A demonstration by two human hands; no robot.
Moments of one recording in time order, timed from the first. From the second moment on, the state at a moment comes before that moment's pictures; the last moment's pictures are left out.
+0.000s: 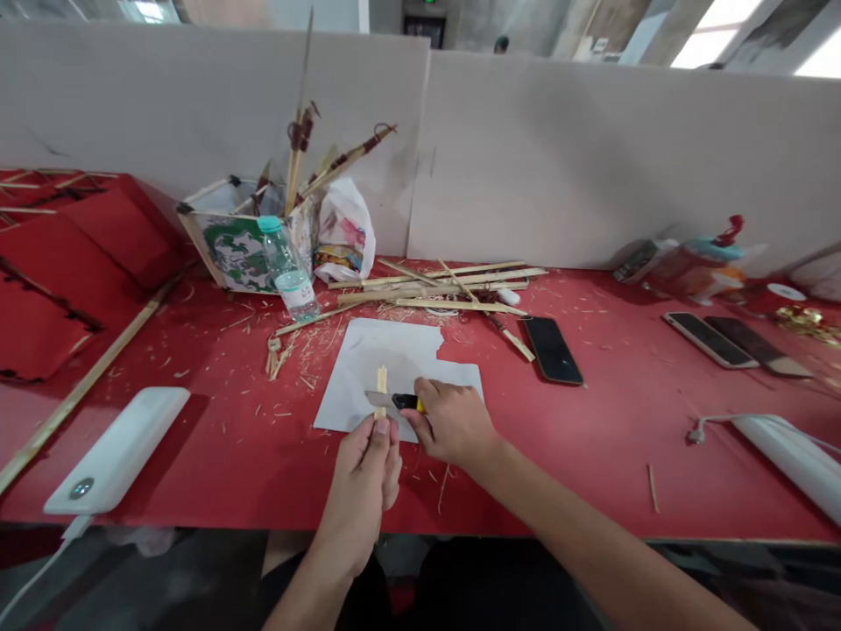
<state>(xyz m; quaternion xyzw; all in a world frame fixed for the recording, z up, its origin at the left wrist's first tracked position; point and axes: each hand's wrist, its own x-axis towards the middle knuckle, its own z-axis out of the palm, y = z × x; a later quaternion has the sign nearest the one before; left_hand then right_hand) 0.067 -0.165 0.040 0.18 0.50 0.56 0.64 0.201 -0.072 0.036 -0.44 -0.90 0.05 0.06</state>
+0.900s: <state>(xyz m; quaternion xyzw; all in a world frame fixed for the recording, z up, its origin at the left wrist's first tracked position) 0.063 -0.173 0.027 0.04 0.41 0.61 0.68 0.197 -0.027 0.058 -0.51 -0.86 0.06 0.02</state>
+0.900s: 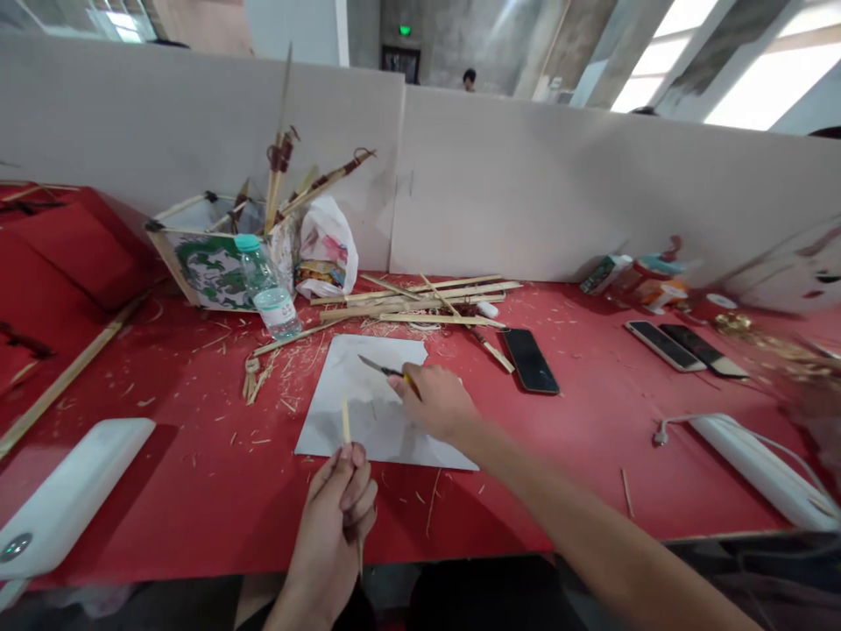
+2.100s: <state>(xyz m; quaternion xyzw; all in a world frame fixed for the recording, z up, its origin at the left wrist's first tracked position) 0.068 -0.195 0.038 -0.03 0.31 0.57 0.76 0.207 -0.015 0.075 -0.54 -0.84 0.04 0.04</state>
